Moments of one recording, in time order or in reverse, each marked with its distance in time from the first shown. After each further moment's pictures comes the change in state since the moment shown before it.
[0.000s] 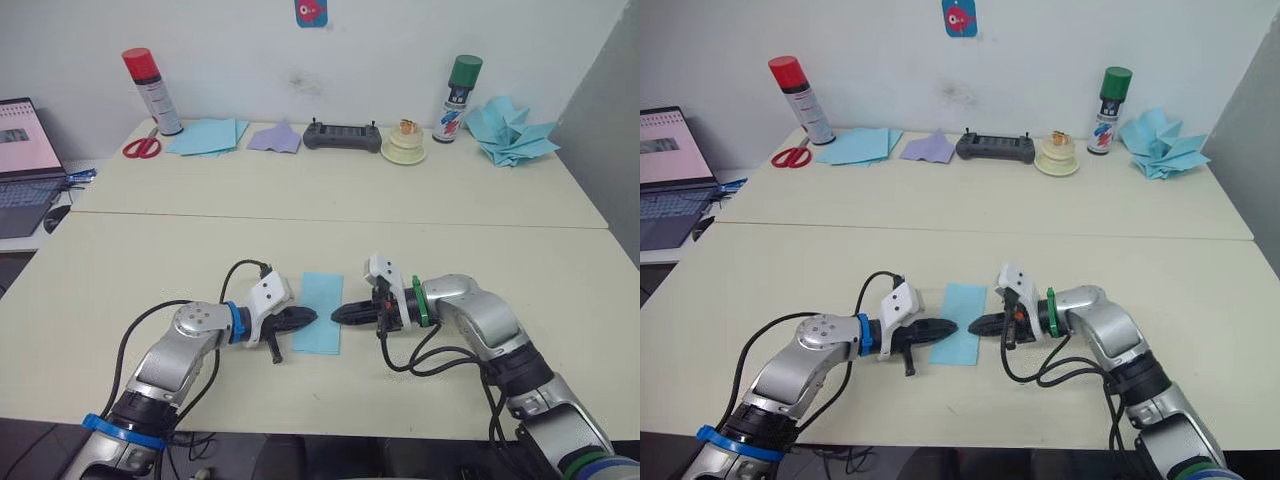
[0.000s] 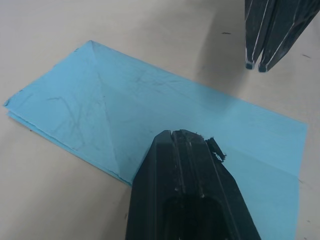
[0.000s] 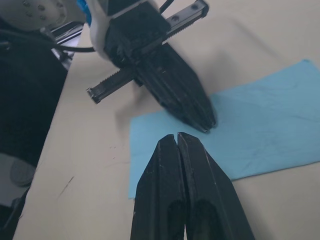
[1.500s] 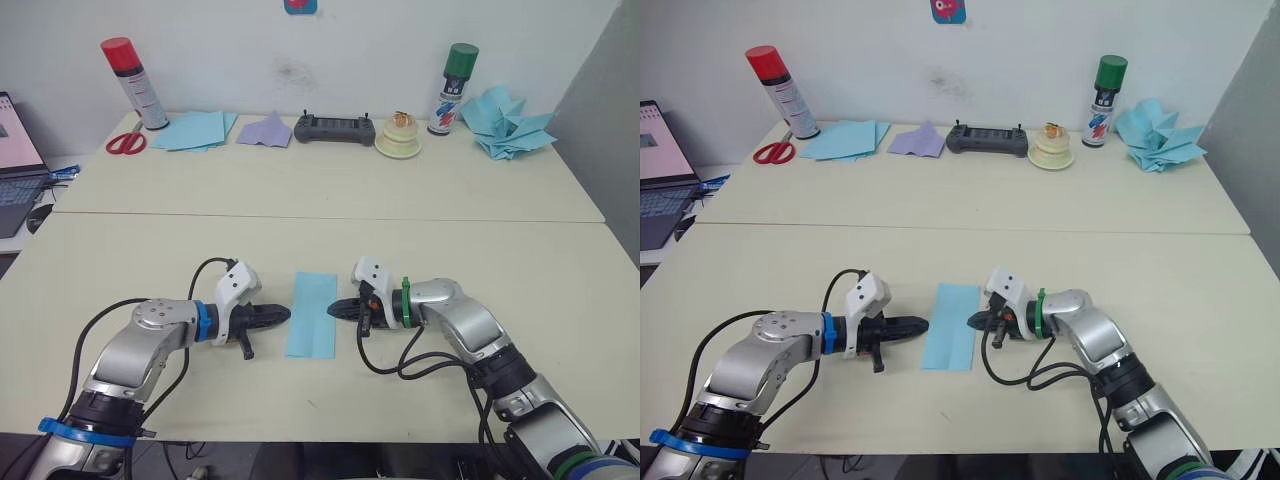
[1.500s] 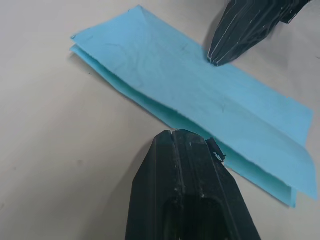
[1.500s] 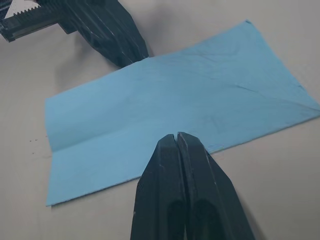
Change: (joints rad) left arm 0.015 0.114 0.095 -0.060 -0.108 0.170 -0.062; right arm 0.000 0.045 0.061 0.067 -0.110 -0.094 -0.111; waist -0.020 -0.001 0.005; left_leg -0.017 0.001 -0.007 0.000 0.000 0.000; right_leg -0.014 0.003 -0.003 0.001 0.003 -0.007
